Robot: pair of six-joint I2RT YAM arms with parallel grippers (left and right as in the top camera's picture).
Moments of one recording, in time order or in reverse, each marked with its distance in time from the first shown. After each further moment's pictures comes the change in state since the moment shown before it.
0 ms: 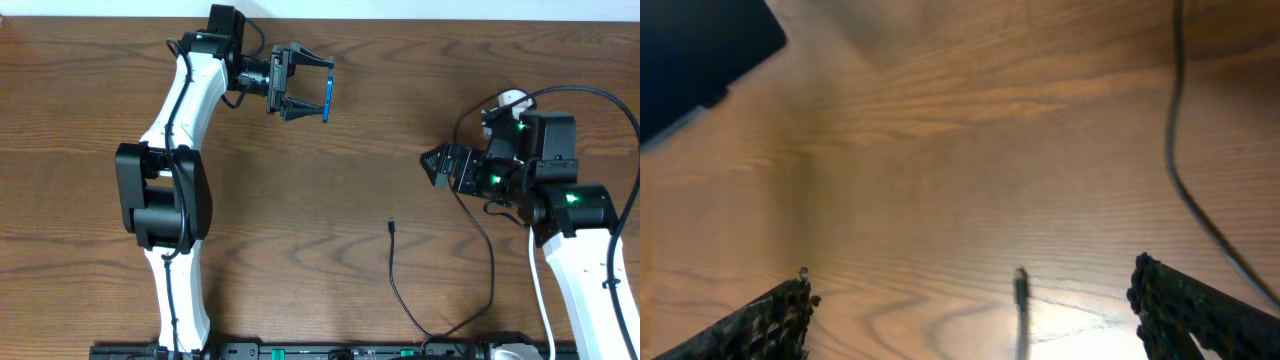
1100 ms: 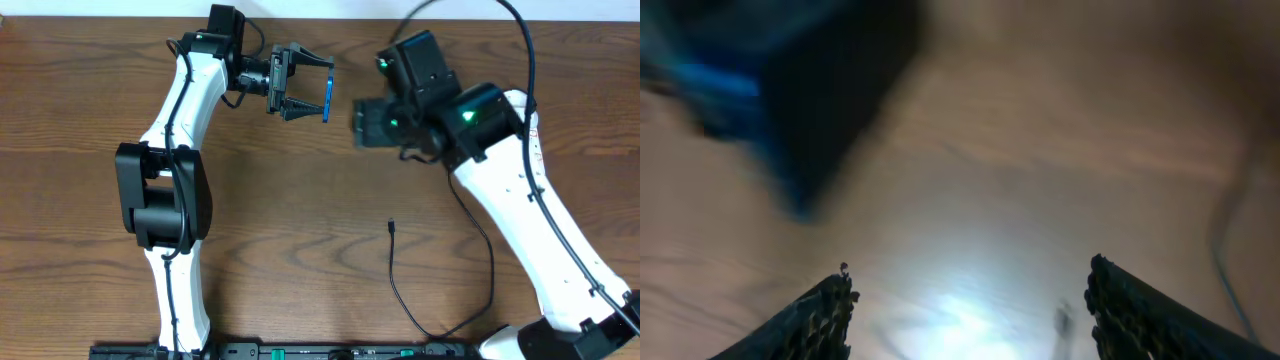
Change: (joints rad) left arm 0.000 0.000 0.000 0.000 0.000 0.000; right arm 0.490 0.452 0.713 -0.295 0.402 0.090
